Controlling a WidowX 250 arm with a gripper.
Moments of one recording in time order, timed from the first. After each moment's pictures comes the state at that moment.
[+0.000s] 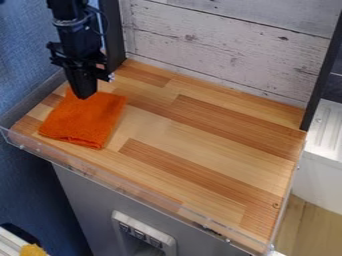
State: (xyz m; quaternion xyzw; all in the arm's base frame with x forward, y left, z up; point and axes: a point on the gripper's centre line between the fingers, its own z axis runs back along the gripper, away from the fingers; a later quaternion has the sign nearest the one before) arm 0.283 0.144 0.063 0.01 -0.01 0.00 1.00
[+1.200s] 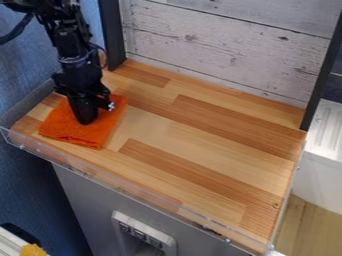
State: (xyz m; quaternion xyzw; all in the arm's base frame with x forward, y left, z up) arm 0.283 0.145 0.012 0.00 0.00 0.00 1.00
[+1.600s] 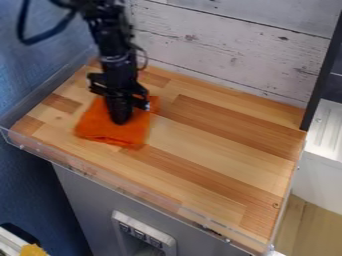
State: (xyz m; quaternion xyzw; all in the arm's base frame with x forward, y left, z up) arm 0.310 0.099 0.012 0.00 0.00 0.00 1.00
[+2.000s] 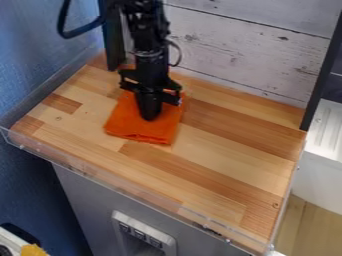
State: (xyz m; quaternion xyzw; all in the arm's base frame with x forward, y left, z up) arm 0.335 0.064 0.015 0.00 0.01 0.00 1.00
